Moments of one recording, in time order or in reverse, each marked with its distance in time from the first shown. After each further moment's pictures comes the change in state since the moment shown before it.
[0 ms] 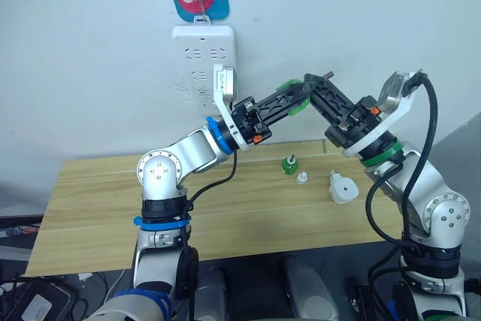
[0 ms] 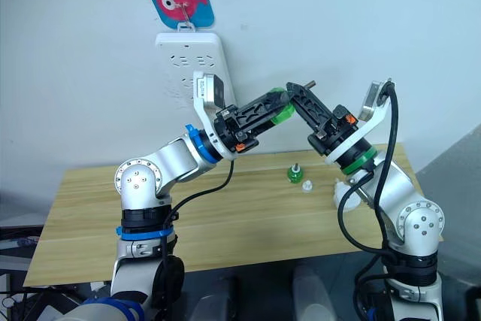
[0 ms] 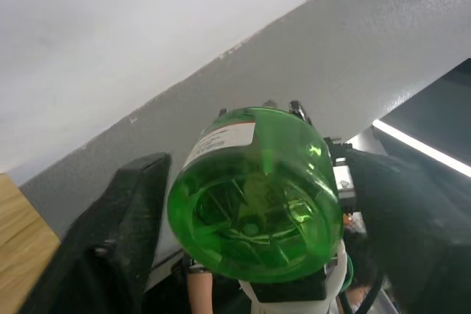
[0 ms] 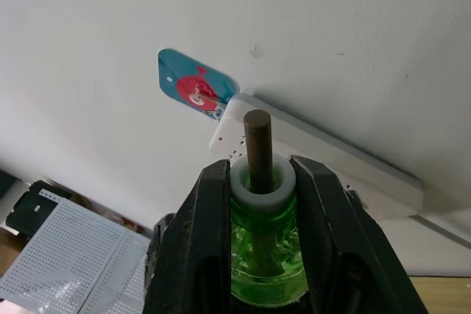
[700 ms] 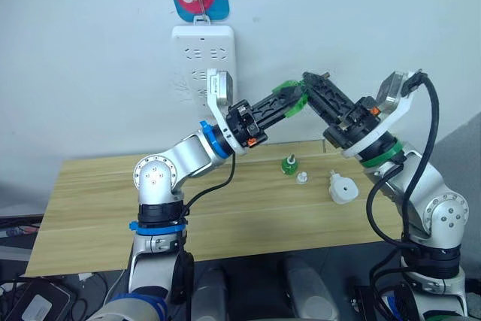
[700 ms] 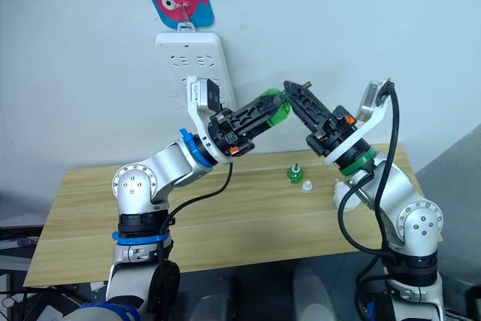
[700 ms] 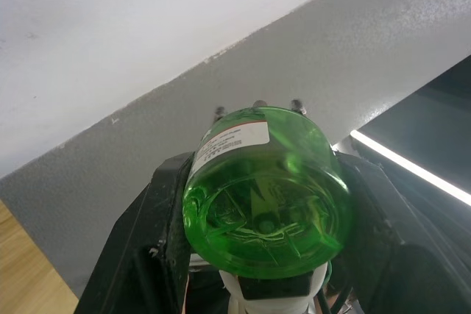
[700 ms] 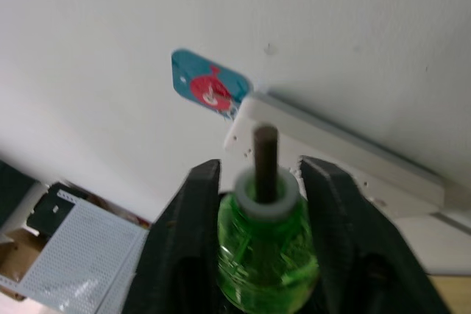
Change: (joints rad) left arm 0.049 0.041 -0.013 -0.003 -0.096 -0.018 0.014; right arm 0.002 -0.004 0.001 -0.004 0.042 -0.044 0.000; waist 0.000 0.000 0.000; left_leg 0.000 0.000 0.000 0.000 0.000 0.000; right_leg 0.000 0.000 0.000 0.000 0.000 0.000
